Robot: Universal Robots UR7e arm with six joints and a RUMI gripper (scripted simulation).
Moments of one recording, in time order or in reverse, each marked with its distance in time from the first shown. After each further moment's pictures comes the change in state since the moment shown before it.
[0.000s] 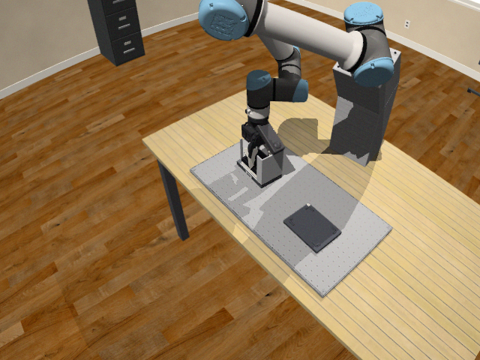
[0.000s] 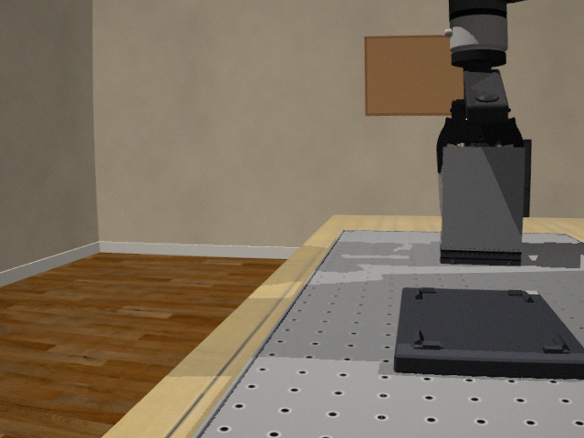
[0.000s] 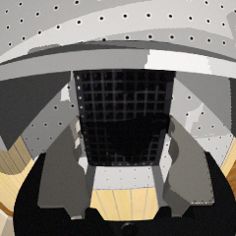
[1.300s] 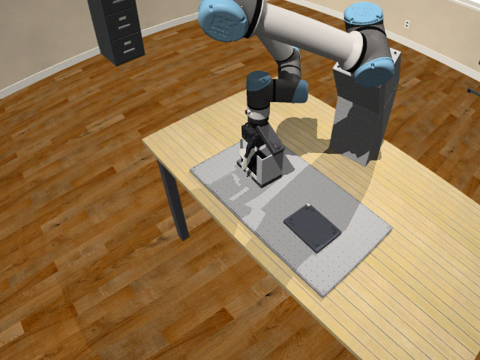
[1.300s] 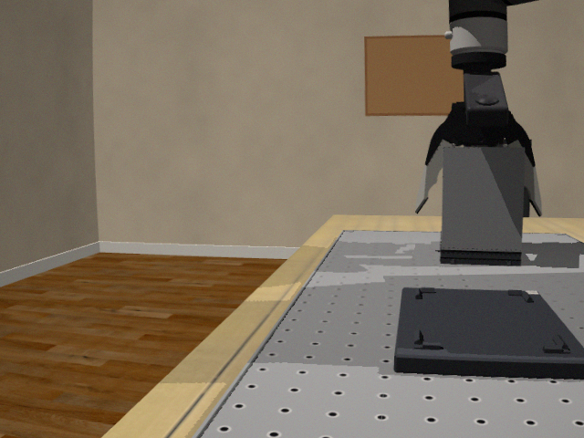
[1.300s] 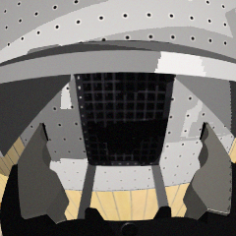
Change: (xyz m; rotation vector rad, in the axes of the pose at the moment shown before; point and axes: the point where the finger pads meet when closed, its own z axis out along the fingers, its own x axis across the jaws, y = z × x) arm 0.000 0.000 0.003 0.000 0.000 0.000
